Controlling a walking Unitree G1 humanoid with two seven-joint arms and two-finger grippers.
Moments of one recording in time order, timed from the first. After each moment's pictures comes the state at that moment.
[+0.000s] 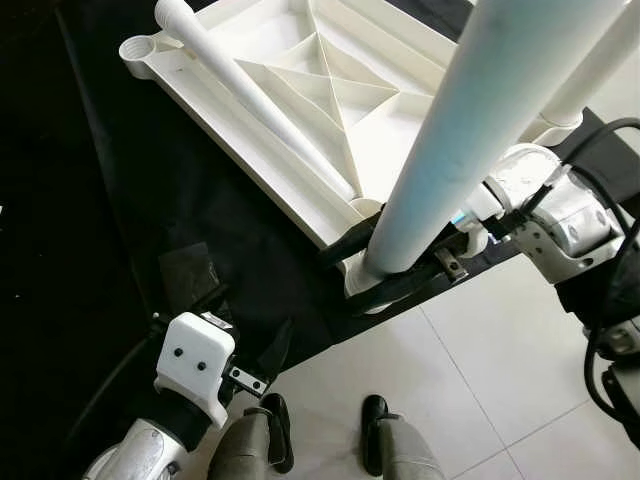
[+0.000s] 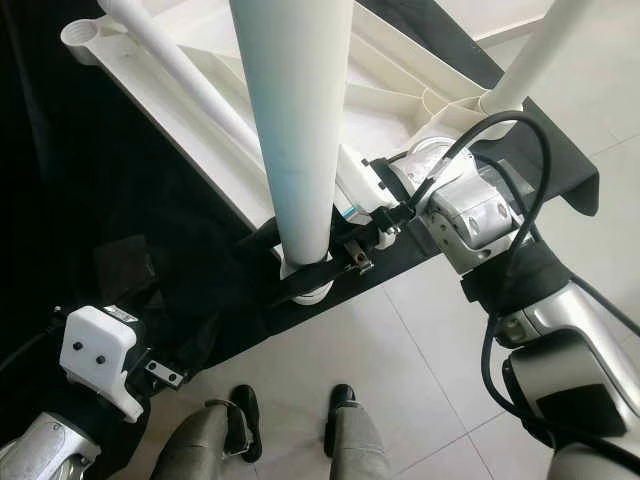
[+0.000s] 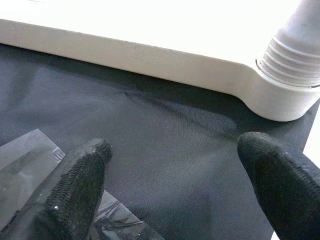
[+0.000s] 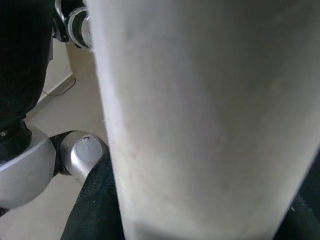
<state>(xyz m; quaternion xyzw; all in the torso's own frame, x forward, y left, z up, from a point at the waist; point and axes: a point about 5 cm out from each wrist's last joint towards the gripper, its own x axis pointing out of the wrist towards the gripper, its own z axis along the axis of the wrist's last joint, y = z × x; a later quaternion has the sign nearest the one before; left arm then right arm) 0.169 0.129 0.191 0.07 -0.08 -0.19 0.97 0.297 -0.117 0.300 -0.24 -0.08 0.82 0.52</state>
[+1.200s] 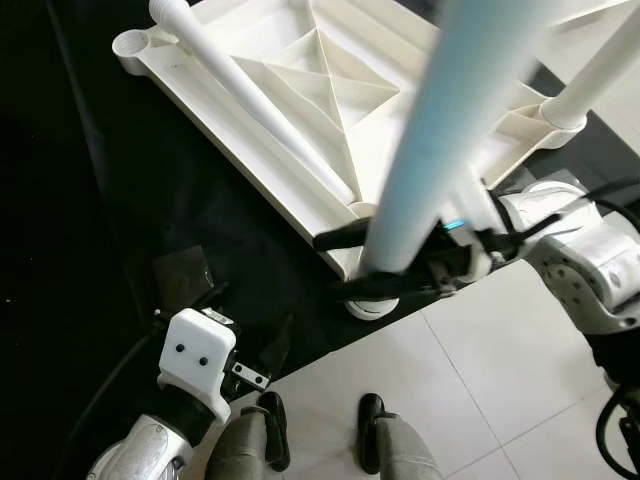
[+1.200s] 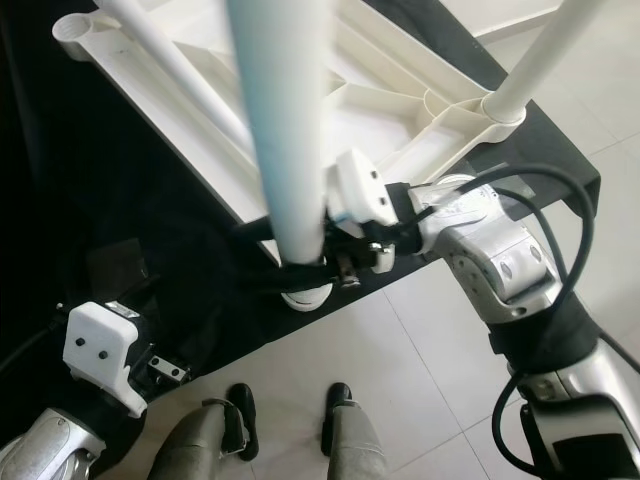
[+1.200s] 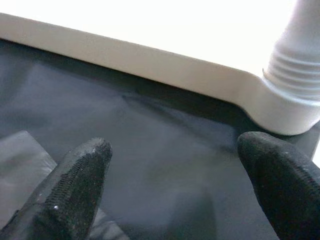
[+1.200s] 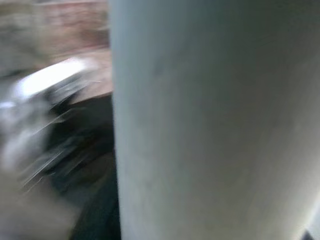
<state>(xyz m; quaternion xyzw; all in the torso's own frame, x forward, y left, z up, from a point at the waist) 0.172 0.130 0.187 0.06 -0.08 -0.18 0.98 0.272 -0.101 0.275 -0.14 -0.07 0.59 0.79</state>
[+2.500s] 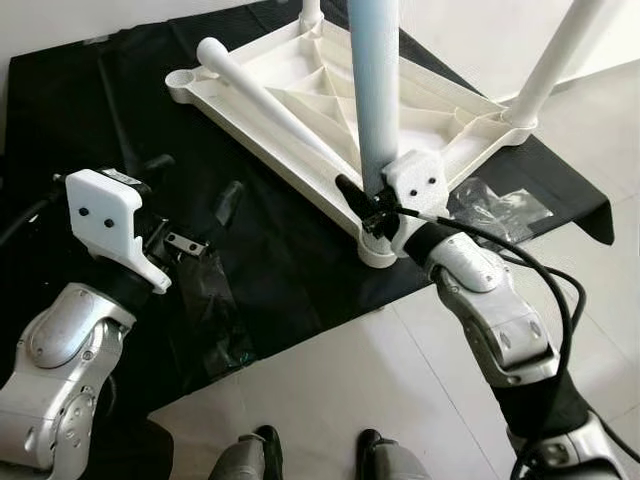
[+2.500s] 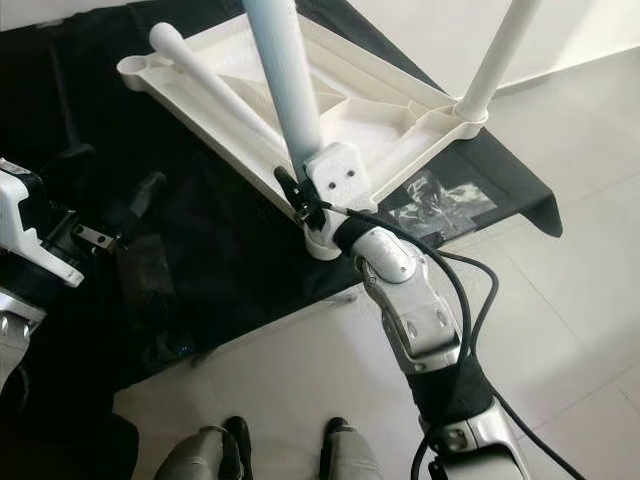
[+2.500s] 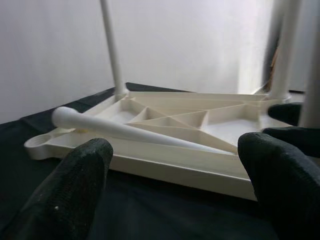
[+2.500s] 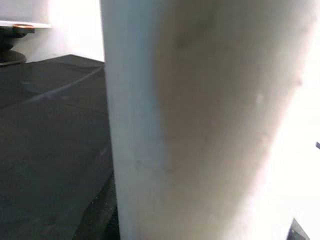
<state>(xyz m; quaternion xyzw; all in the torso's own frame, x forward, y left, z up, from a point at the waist) 0.234 0.176 0.274 0.05 -0.23 -0.17 0.96 0.321 -0.111 0.249 -0.15 -0.16 0.23 0.95</state>
